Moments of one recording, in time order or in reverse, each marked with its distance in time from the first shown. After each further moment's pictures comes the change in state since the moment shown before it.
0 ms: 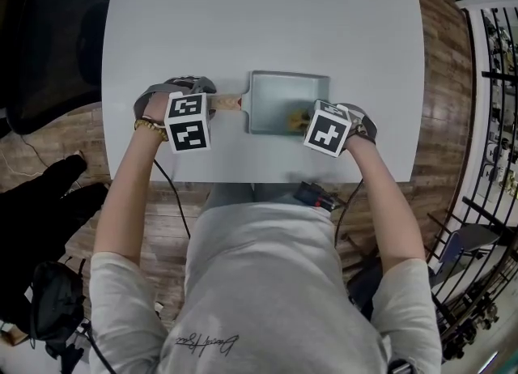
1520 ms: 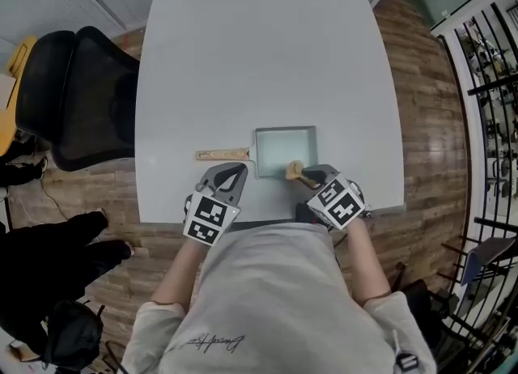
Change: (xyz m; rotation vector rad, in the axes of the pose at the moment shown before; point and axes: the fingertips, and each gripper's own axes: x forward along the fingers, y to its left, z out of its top) left arm -0.126 -0.016 0.082 -0.746 -0.714 0.382; right arm -0.101 0.037 0.032 0.365 -0.563 -0.250
